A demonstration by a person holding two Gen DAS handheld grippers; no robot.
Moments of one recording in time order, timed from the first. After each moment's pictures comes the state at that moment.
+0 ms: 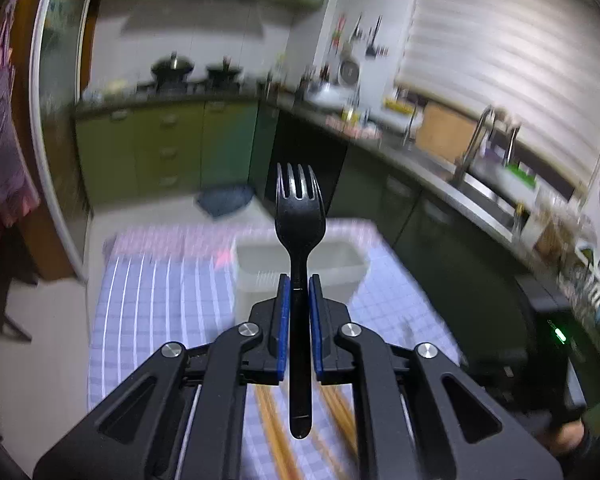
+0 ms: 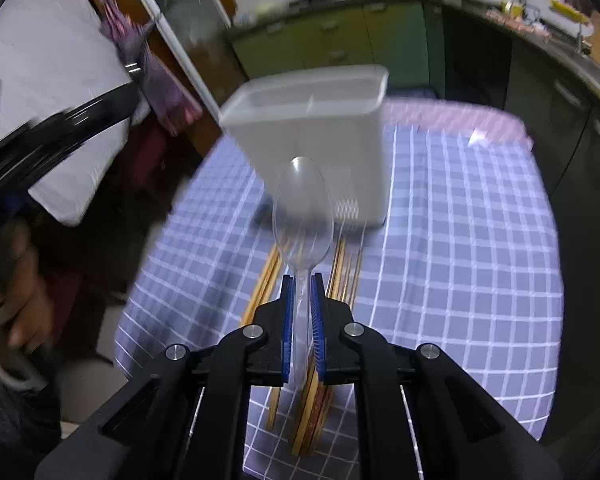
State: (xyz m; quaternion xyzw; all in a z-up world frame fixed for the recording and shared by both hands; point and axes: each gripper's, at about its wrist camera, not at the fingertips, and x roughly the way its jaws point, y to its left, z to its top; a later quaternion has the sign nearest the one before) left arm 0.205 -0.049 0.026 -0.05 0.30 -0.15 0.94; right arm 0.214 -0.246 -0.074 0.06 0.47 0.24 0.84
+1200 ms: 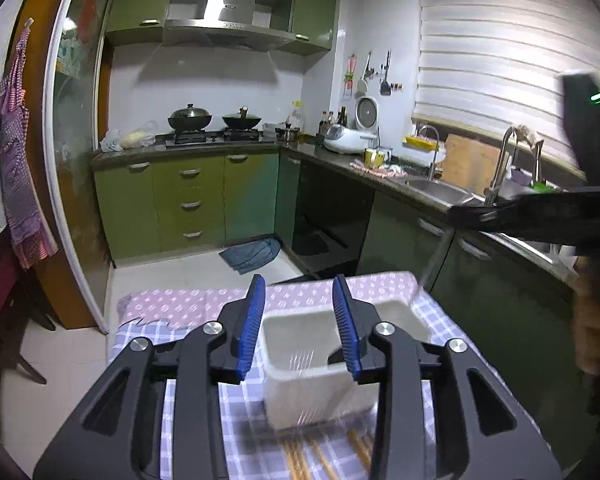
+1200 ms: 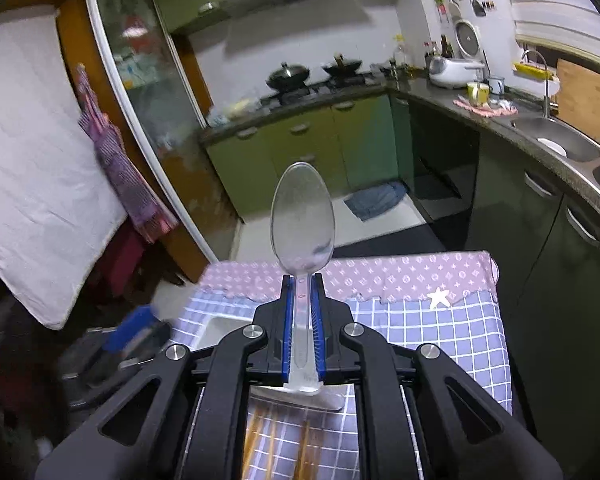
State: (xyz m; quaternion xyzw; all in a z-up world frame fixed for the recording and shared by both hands) left arm 0.242 -0.050 -0.001 -0.01 0.23 -0.10 0.97; right arm 0.338 -0.264 0.040 0.08 0.35 0.18 0.92
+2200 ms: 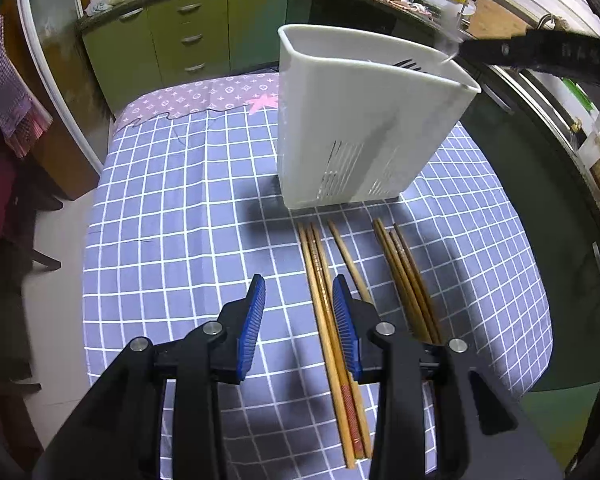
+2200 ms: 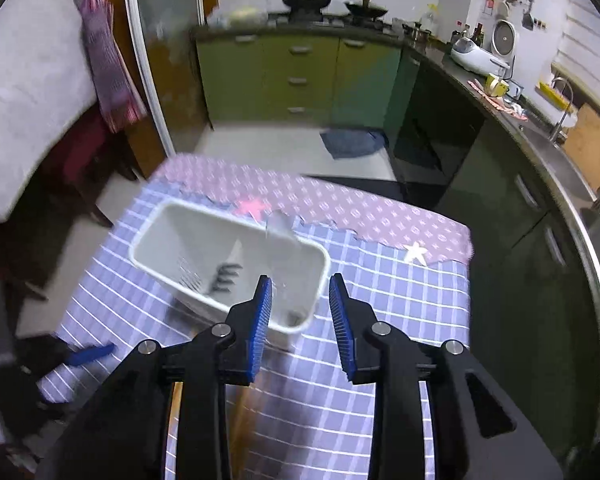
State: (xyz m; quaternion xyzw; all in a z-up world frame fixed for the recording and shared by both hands) left arm 0.219 -0.033 -0.094 0.01 0.52 -0.09 0.85; right arm 0.335 -0.219 -0.017 -0.10 0.46 0.15 0.87
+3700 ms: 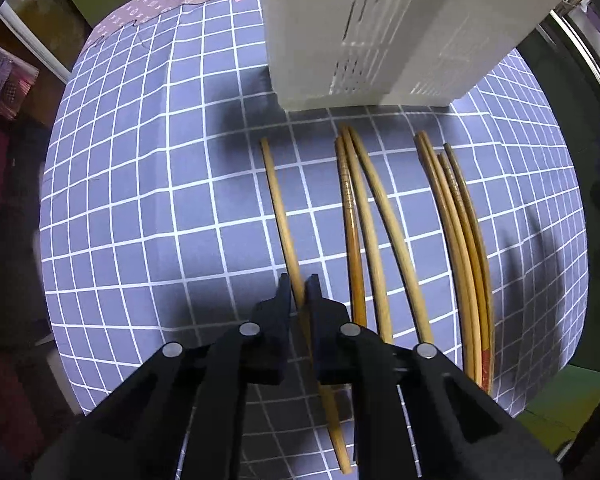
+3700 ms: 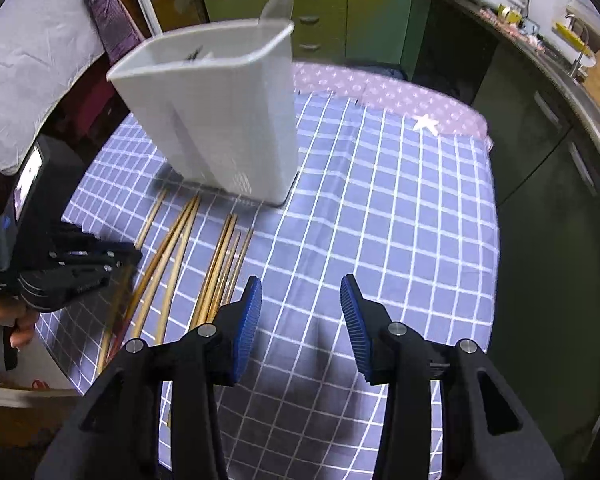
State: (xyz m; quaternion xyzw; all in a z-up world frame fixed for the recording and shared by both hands) left arm 0.260 -0.068 -0.180 0.04 0.66 -0.06 0.75; right arm 0.268 -0.285 -0.116 -0.07 0.55 0.18 0.81
